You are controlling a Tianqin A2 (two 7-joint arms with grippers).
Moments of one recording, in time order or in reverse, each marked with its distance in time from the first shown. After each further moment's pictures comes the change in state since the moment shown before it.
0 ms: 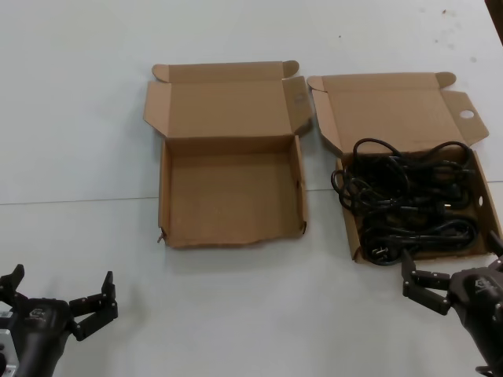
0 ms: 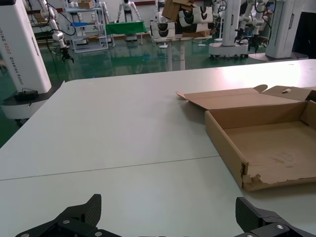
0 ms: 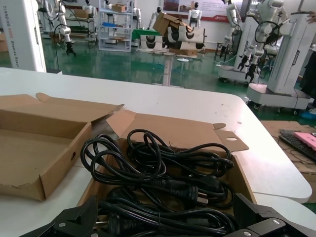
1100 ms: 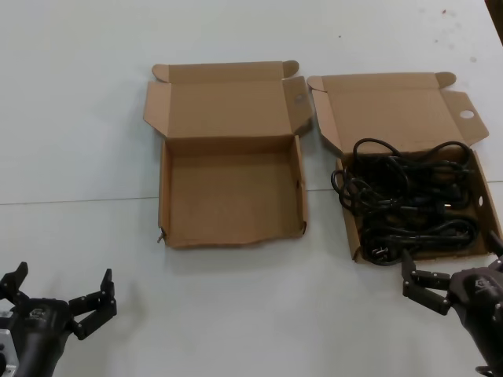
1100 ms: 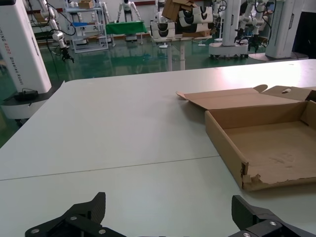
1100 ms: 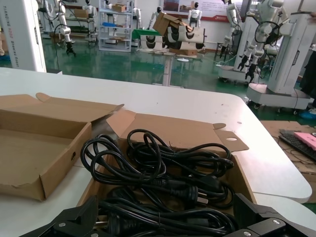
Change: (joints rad) left arm 0.000 0.000 0.000 0.000 0.000 0.000 0.000; right arm 0.000 0.000 0.000 0.000 0.000 0.000 0.000
